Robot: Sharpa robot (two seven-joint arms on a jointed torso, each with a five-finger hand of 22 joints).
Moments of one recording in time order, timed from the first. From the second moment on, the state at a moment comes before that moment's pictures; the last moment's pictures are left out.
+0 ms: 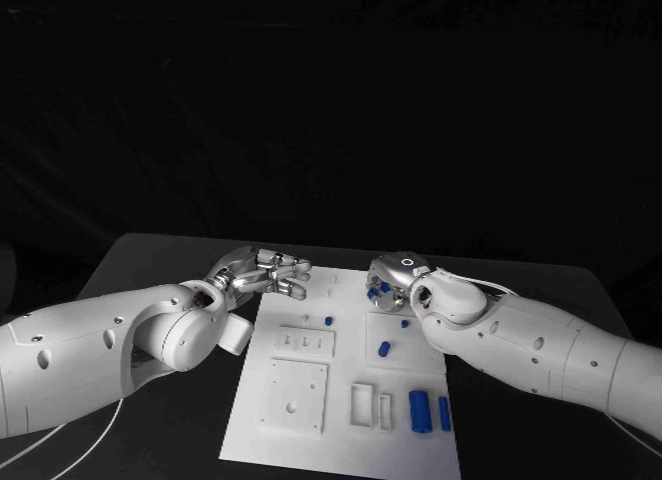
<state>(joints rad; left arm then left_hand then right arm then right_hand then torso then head) 1.34 -0.80 -0.19 1.50 -0.12 -0.24 0.26 1.41 -0.01 0.00 0.06 0.19 1.06 0.13 0.07 0.07 1.23 0.09 0.06 0.06 1.34 0.05 0.11 0.19 0.07 1.06 0.03 0.40 0.19 1.11 -0.54 0.06 1.14 -1.87 -0.30 -0.21 1.25 -0.14 0.56 -0.18 0.12 1.16 0.10 0.06 0.07 1.29 0.04 0.06 0.06 1.43 -0.04 0.95 0.44 0.12 1.45 -0.06 0.70 0.83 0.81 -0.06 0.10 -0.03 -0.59</state>
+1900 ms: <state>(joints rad) 1.34 -0.78 -0.19 1.48 -0.13 -0.24 0.25 1.41 -0.01 -0.01 0.06 0.19 1.06 0.13 0.07 0.07 1.23 0.09 0.06 0.06 1.34 0.05 0.11 0.19 0.07 1.06 0.03 0.39 0.18 1.12 -0.39 0.08 1.06 -1.91 -0.46 -0.30 1.26 -0.10 0.58 -0.23 0.05 1.26 0.08 0.06 0.09 1.38 0.01 0.05 0.07 1.44 -0.06 0.96 0.46 0.09 1.46 -0.09 0.67 0.97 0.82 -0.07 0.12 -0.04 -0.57</state>
